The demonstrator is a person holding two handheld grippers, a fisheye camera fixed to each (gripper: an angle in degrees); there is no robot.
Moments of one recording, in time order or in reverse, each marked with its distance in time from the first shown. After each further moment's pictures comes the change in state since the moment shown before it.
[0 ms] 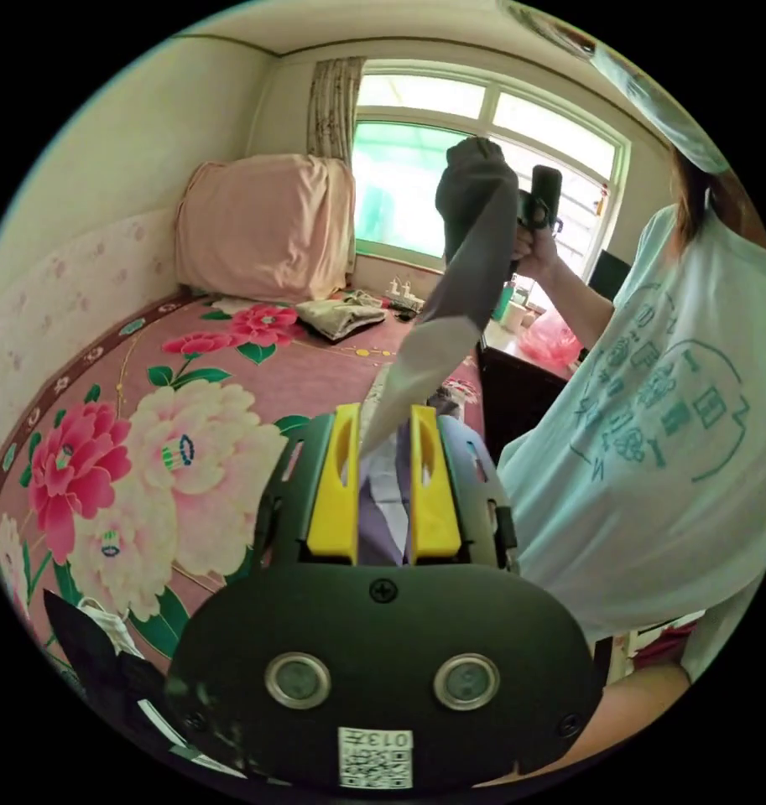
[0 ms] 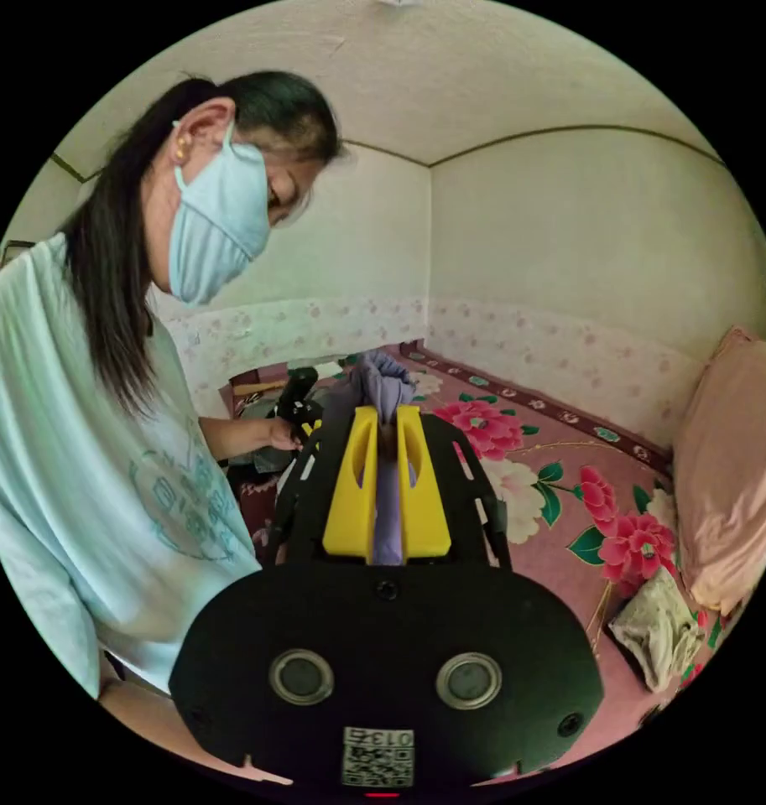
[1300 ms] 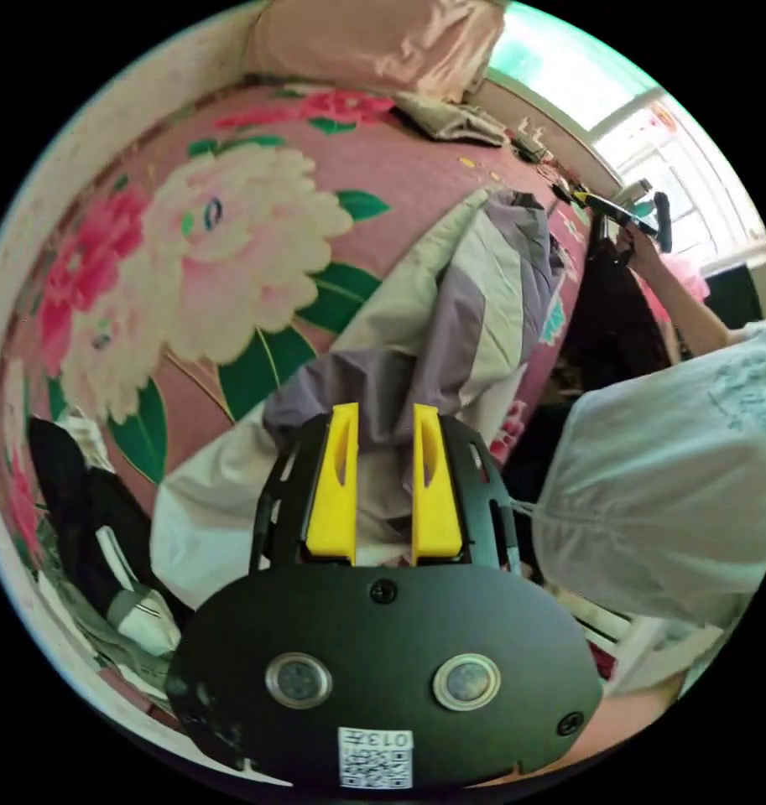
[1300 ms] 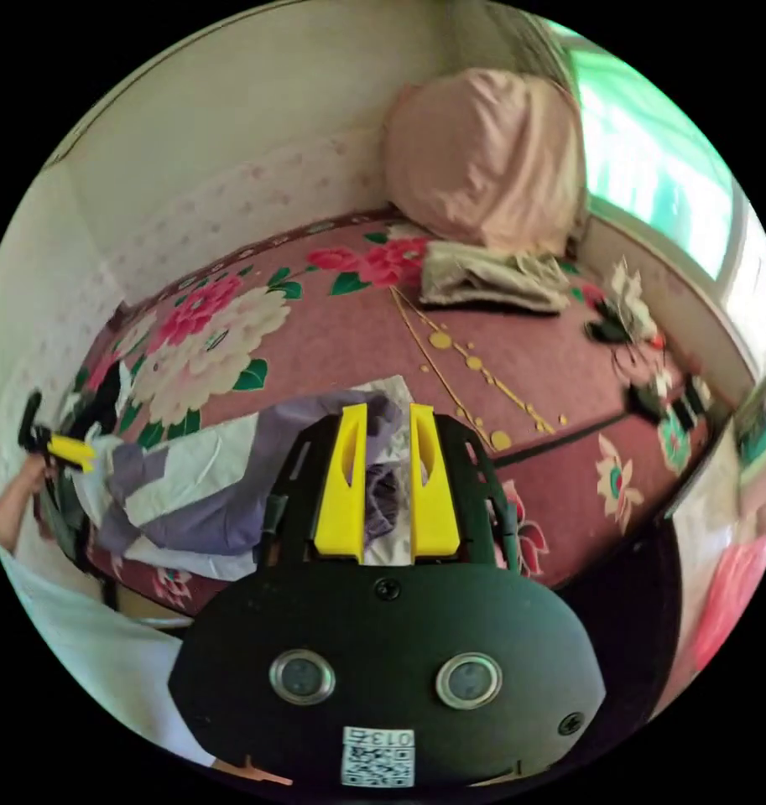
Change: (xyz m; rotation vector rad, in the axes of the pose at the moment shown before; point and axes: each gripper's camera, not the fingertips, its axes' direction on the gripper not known) left arm 0.020 -0.002 0.112 -0.644 -0.080 -0.368; right arm 0.092 0.299 -0.111 -0.350 0.784 0.952
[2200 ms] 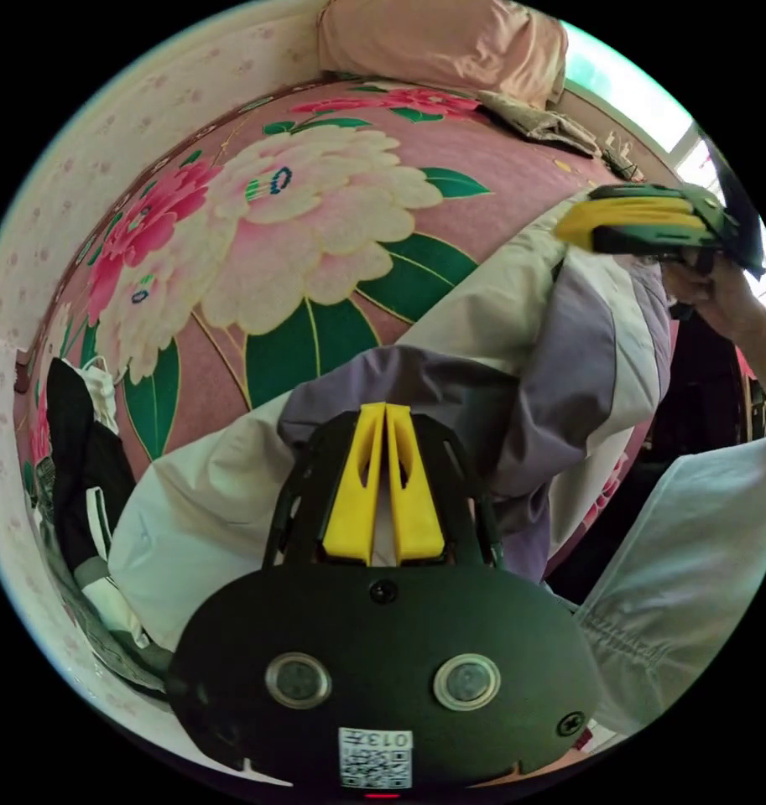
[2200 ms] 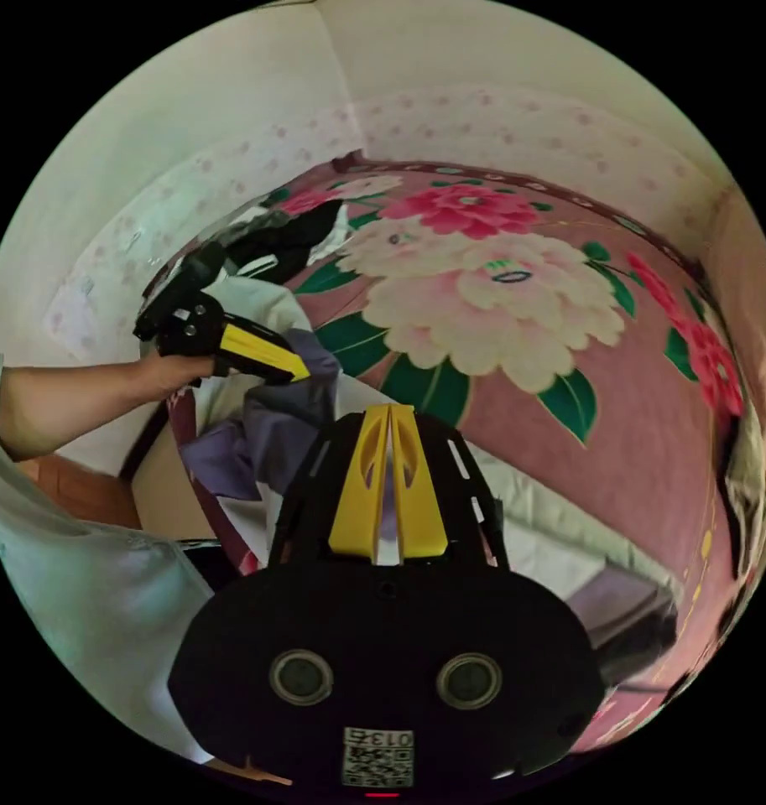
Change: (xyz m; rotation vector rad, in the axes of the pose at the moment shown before) left arm 0.035 0.040 0.087 0.071 -0.269 -0.161; right arm -0.508 0.094 0.137 -0.215 -0.425 -0.749
